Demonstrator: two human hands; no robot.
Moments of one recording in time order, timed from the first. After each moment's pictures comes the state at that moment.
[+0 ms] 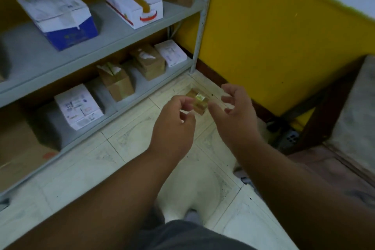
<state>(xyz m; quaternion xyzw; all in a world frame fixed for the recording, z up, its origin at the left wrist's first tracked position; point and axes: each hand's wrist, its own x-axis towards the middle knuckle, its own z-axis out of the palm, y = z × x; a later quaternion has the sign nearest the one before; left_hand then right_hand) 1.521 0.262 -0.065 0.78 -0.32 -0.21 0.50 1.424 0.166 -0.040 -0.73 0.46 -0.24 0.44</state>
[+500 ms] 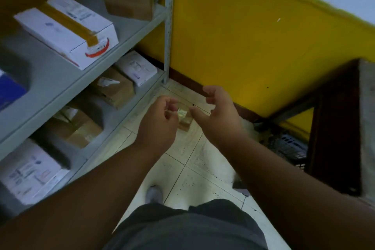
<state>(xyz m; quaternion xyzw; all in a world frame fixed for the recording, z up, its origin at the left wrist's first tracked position) 1.737 0.020 -0.110 0.75 -0.40 -0.30 0.43 1.607 -0.048 -0.070 -0.72 0.53 -0.21 0.40</state>
